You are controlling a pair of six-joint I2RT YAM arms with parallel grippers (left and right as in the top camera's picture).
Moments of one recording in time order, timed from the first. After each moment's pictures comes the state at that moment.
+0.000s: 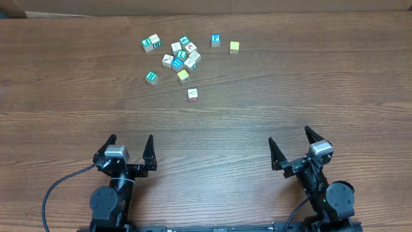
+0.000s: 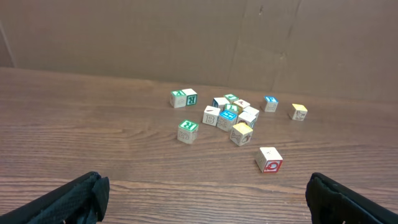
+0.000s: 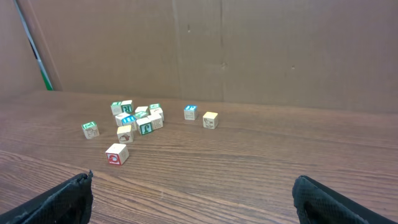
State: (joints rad) left arm -0.08 0.02 0.01 -0.08 0.00 -0.15; right arm 0.21 0.01 0.02 -0.03 -0.12 0.07
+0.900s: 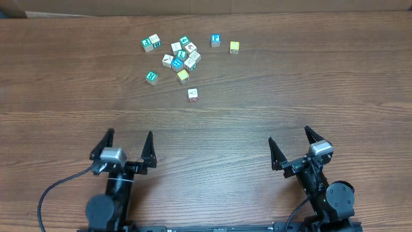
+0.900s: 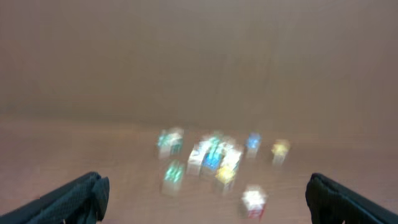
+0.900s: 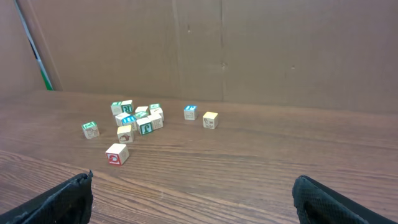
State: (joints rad) left arm -0.08 0.02 0.01 0.14 0.06 -0.15; right arm 0.21 0.01 0.02 -0.03 -0.12 0.07
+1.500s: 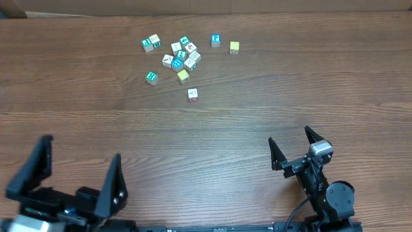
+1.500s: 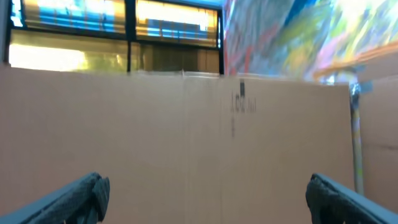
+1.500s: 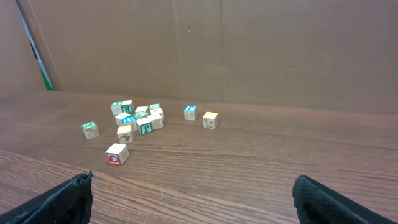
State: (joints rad) left arm -0.08 0.27 0.95 -0.16 0.18 -0.12; right arm 0.21 0.01 0.02 -0.03 -0.12 0.07
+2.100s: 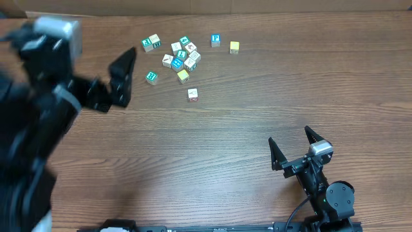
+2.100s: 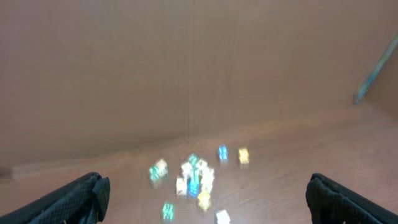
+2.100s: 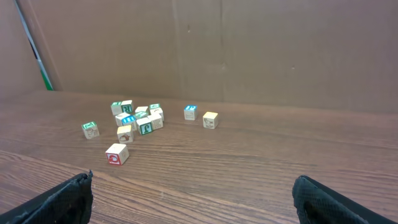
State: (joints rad) left arm -0.08 1.21 1.94 -1.05 0.21 0.03; right arm 0.21 0.01 0.02 -0.03 -0.12 0.07
